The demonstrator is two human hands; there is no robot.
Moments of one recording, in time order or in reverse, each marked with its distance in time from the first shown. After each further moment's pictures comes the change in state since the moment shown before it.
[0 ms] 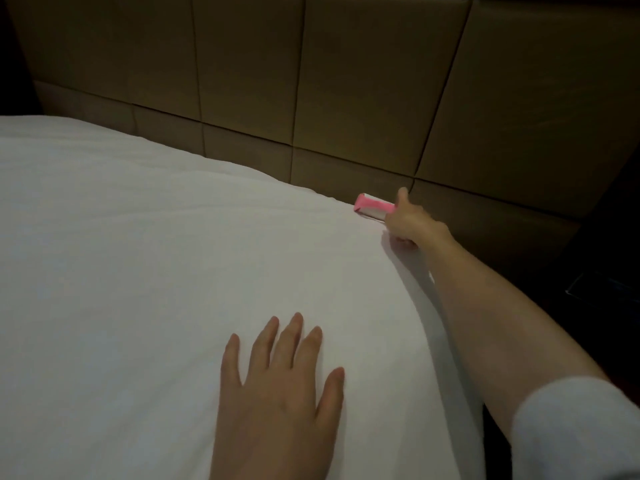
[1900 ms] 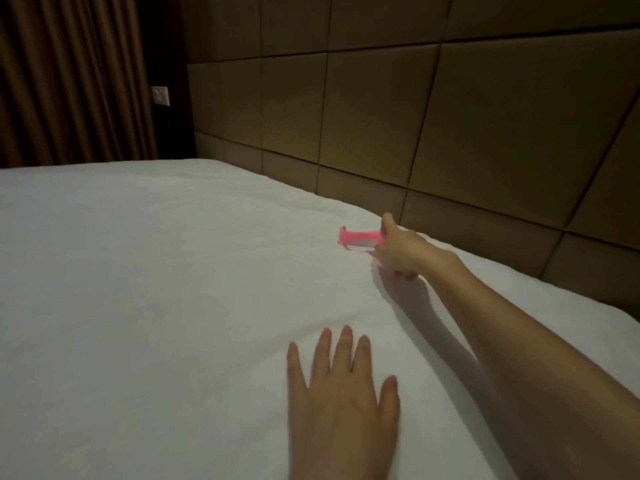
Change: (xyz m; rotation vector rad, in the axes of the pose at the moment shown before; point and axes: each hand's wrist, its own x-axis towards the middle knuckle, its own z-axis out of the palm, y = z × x) left_hand 0.045 -0.066 -0.020 0.028 0.064 -0.215; right_hand -0.018 -0.174 0.063 -0.058 -0.192 -0.480
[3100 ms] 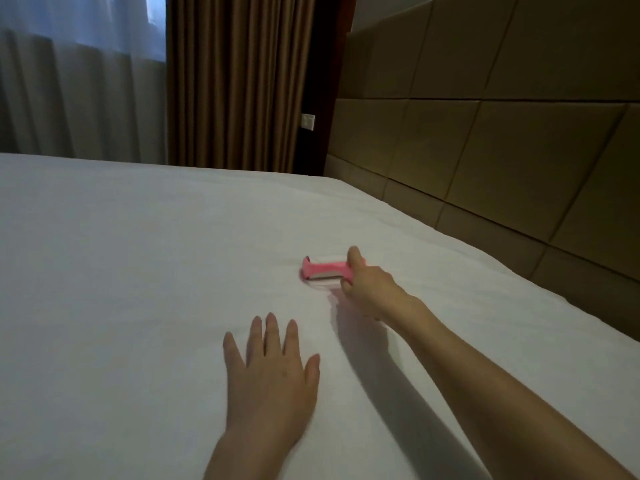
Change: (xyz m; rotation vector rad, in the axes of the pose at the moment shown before) left_hand -0.076 -0.147 -0.069 0.258 0.032 -0.596; right_hand -0.072 -0.206 0.082 -0.013 -0.085 -0.509
